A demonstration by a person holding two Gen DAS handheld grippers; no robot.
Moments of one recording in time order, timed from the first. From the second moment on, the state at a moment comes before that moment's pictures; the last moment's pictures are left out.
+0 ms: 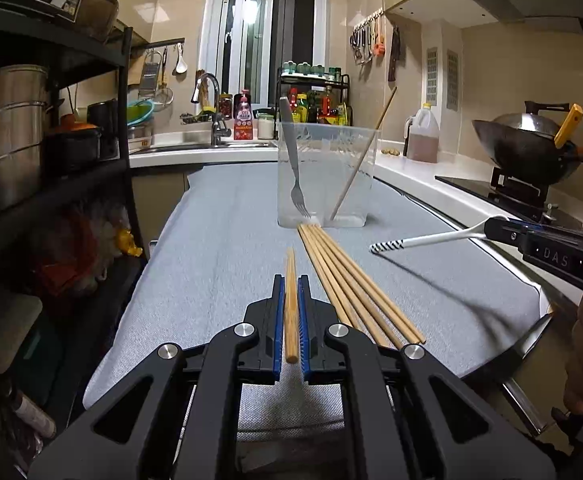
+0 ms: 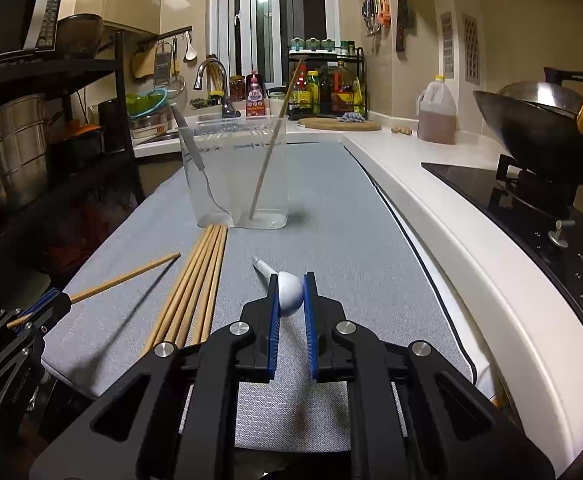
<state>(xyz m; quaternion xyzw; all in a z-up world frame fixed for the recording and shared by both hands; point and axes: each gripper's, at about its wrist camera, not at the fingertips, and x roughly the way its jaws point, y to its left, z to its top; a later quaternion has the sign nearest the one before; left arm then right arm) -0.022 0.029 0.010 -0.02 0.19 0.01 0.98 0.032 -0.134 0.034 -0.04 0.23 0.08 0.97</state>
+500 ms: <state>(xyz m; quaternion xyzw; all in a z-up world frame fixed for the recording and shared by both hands) 0.003 0.053 0.070 -0.05 0.17 0.00 0.98 0.036 -0.122 0.067 -0.04 0.22 0.10 0.97</state>
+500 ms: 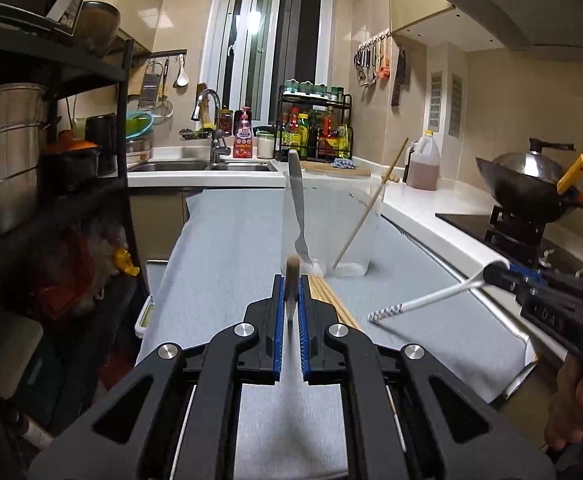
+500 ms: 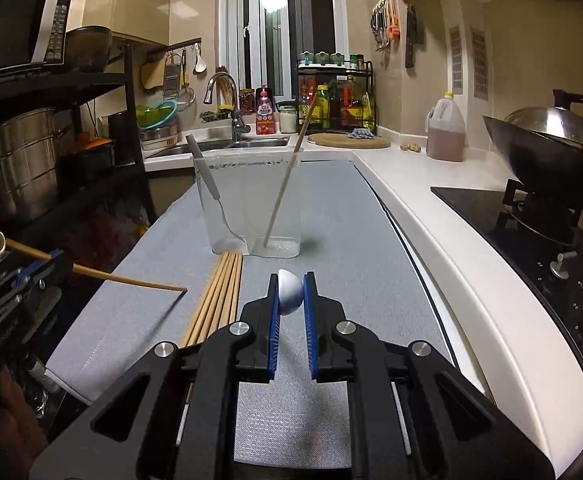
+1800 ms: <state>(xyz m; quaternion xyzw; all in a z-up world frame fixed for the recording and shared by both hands) 0.167 0.065 0.270 -0.07 0.17 -0.09 0.98 0.169 -0.084 0.254 -0.04 0.11 0.12 0.99</state>
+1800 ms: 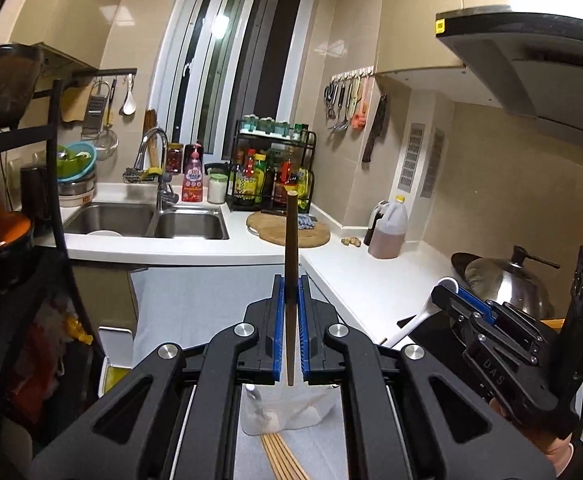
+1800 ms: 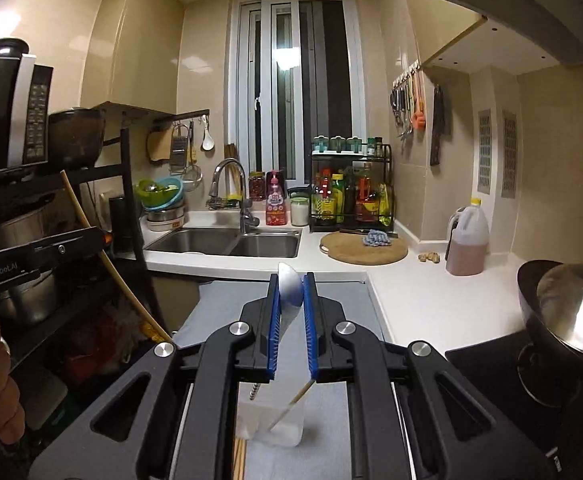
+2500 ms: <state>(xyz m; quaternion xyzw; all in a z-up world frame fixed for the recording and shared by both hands) 0.231 0.051 0.175 -0.02 0.29 -0.06 0.95 0.236 -0.048 0.175 -0.09 0.20 0.13 0.97</state>
